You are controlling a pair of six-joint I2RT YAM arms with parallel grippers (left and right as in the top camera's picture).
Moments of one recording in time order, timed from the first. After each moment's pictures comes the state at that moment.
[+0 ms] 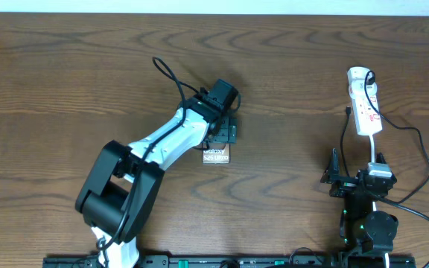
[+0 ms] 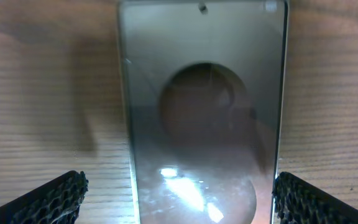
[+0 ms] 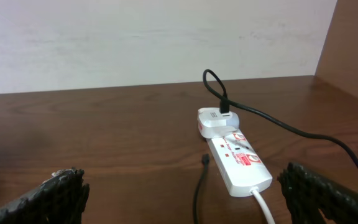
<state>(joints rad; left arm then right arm) -0.57 1.92 1.27 -0.65 -0.07 -0.52 -0.03 0.01 0.01 -0.07 0.08 0.02</state>
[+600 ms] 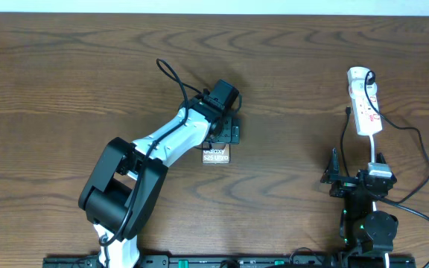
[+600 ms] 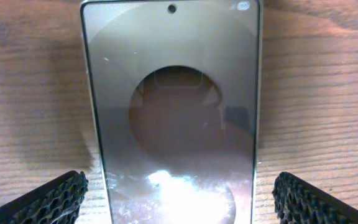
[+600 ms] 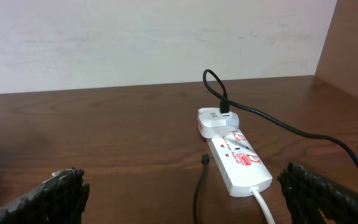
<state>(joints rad) -0.57 1.95 1.27 -0.61 -0.01 -0.51 -0.03 0.01 0.01 -0.07 0.08 0.02</state>
